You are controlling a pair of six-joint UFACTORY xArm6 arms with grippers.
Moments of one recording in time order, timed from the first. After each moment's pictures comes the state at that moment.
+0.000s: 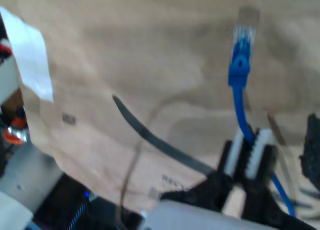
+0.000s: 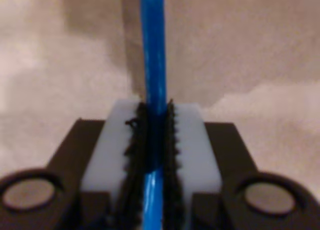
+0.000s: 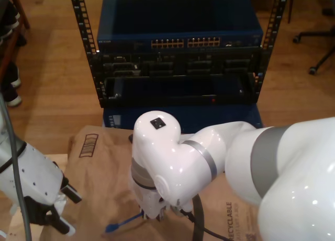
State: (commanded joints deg) left arm 20.4 -20.2 -41.3 -28.0 90.5 -77.9; right arm 42.6 -0.3 -45.1 9.2 39.5 99.1
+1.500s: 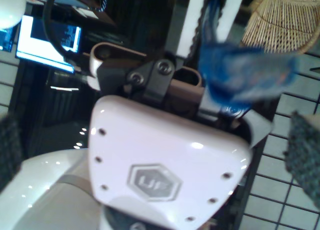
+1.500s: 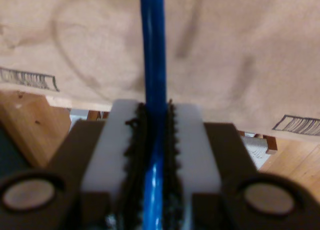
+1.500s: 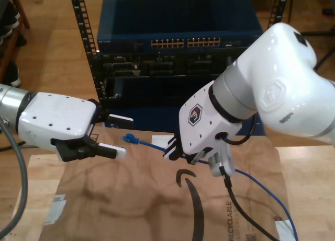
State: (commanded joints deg) left arm 23.0 -14.0 -46.3 -61.3 107.6 -69.8; right arm 27.7 -25.1 -44.6 34.9 55.1 98.6
